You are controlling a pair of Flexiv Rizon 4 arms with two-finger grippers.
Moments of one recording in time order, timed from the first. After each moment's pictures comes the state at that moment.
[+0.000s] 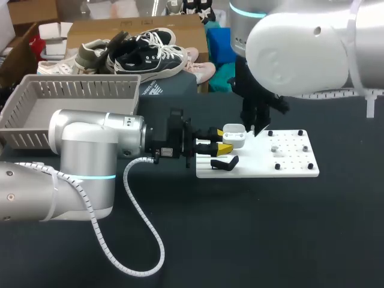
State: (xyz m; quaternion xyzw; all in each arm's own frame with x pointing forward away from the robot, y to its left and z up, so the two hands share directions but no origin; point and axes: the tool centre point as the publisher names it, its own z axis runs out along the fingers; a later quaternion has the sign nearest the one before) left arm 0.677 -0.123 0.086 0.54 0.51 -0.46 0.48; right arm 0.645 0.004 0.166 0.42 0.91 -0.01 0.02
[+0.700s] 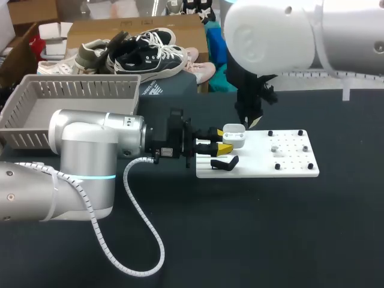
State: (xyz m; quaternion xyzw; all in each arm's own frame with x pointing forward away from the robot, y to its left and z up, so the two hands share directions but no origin) left arm 0.677 -0.123 0.086 0.54 0.51 -0.46 0.48; right arm 0.665 0.014 0.170 0.47 0.88 -0.04 0.01
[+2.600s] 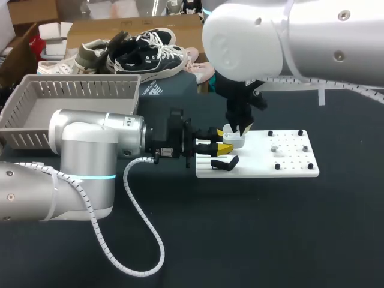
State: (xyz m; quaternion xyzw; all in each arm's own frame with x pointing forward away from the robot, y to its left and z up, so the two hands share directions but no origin) left arm 0.677 -0.123 0.086 0.54 0.51 -0.46 0.48; right arm 0.668 0.029 0.142 0.42 0.91 -0.06 -0.01
